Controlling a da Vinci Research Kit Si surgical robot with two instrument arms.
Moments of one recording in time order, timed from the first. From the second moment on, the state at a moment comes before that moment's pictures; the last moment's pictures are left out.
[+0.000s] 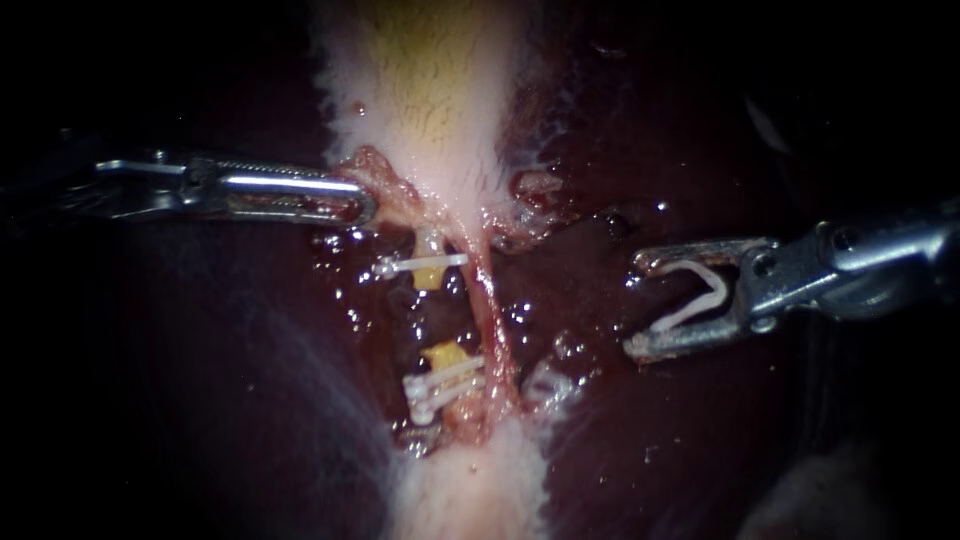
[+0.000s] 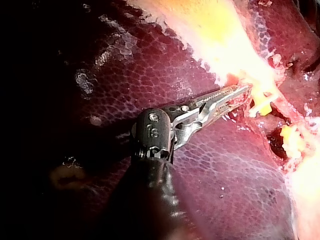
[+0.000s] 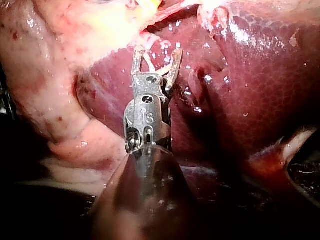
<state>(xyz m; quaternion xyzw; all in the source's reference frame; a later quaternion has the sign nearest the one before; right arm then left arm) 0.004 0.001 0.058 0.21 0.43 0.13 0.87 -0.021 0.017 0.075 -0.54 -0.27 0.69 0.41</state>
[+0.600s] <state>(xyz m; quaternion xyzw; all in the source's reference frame) 0.004 0.001 0.058 0.21 0.43 0.13 0.87 -0.015 0.019 0.065 -0.55 -0.27 0.67 0.42</state>
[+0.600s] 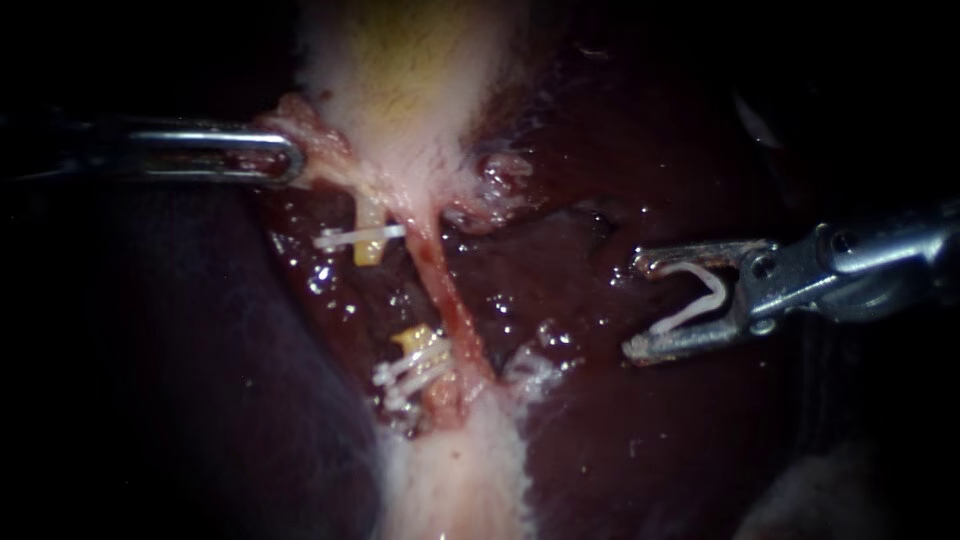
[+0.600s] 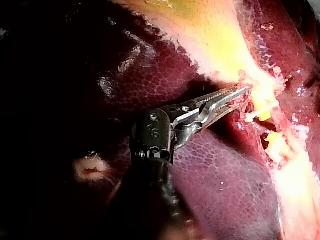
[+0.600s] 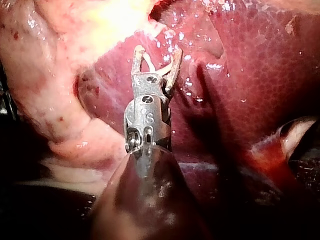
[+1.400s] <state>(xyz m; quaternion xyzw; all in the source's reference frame) 0.017 0.000 0.064 0.25 0.42 0.18 0.85 -0.017 0.018 0.066 -0.55 -0.26 0.67 0.41</state>
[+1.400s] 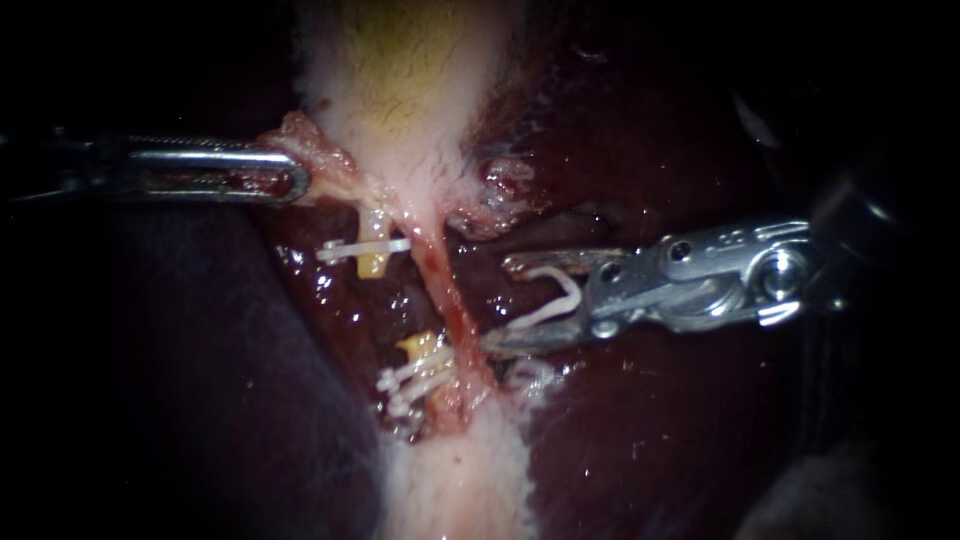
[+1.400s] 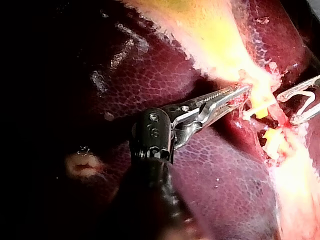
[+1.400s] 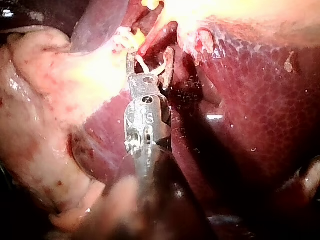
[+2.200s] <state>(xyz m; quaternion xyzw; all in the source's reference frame) 0.022 -0.002 0.065 0.41 0.50 0.21 0.74 -0.017 0.018 0.066 -0.55 -0.26 0.67 0.41</state>
